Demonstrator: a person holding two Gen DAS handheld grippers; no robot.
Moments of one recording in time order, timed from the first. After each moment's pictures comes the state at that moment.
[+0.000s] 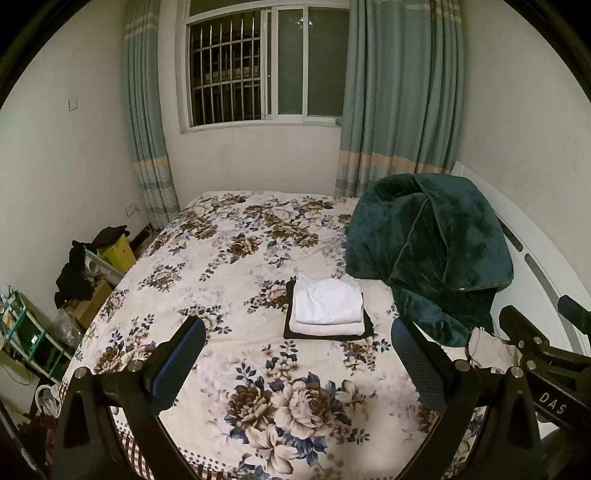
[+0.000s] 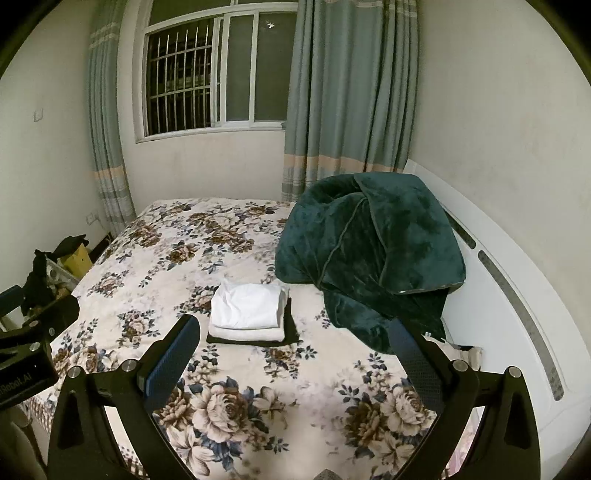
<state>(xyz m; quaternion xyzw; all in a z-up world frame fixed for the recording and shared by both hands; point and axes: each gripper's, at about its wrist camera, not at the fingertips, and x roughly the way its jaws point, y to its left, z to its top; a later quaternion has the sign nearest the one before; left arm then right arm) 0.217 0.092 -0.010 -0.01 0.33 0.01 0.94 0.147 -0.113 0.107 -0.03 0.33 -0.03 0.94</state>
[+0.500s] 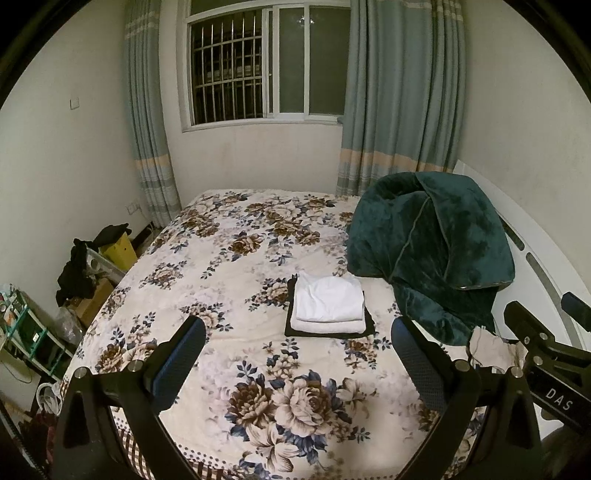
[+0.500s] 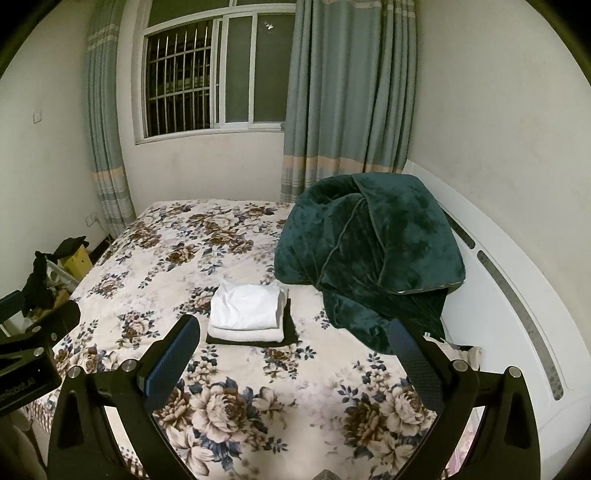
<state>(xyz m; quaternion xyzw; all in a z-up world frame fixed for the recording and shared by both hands) 0.209 0.092 -0.012 -0.01 0.33 0.01 0.94 0.143 -0.113 0.105 -0.03 0.33 -0.03 0.94</state>
